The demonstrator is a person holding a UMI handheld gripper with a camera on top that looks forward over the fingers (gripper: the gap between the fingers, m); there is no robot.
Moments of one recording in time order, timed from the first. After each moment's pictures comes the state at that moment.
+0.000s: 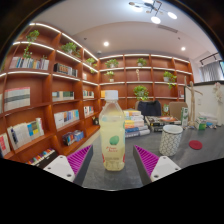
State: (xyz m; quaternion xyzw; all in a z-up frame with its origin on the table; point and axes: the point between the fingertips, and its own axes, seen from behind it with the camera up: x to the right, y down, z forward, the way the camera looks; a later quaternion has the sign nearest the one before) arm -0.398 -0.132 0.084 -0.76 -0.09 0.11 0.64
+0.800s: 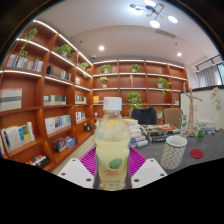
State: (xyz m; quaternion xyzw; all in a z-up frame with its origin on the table) arm -0.405 -0.070 0.102 -0.74 -0.06 0.07 0.67
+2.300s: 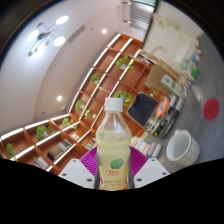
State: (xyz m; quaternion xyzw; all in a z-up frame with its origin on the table) arm -0.307 -0.005 0.235 -0.64 0.28 0.41 0.59
